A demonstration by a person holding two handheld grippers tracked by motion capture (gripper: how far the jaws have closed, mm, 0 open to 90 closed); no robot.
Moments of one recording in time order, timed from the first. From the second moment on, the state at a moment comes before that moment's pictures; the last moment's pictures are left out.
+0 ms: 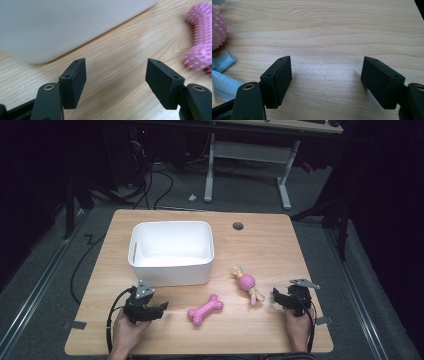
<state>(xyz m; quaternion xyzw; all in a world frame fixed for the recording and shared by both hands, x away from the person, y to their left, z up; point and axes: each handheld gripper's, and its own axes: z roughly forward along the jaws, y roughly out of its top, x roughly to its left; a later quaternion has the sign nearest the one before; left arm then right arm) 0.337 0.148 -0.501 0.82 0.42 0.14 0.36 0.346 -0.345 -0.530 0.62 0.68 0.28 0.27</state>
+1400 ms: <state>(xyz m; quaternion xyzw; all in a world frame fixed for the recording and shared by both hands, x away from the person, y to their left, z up) 0.337 0.046 -0.474 0.88 0.31 0.09 0.34 0.346 -0.344 -0.530 0.62 0.68 0.28 0.27</state>
